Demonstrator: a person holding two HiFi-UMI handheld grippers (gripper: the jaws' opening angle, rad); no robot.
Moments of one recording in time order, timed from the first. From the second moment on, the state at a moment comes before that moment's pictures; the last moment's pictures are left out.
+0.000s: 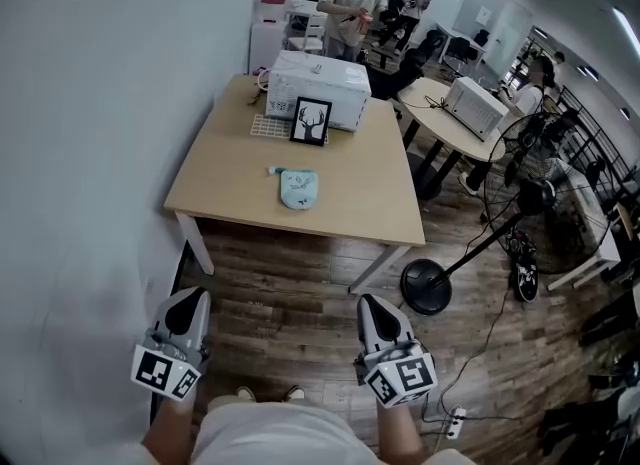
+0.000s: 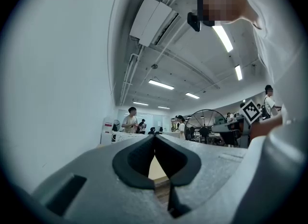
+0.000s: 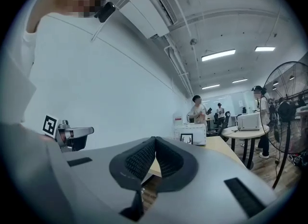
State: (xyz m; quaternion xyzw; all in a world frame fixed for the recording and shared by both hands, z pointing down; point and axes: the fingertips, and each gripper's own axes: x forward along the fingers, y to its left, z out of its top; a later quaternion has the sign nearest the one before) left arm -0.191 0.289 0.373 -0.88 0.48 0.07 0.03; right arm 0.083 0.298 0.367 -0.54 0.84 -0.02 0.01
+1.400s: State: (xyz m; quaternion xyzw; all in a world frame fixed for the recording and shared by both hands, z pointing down) left arm -0.163 0.246 0.392 -0.83 0.56 0.07 0.01; right arm 0.171 0.243 0.400 -0.51 0.86 -0.07 0.00
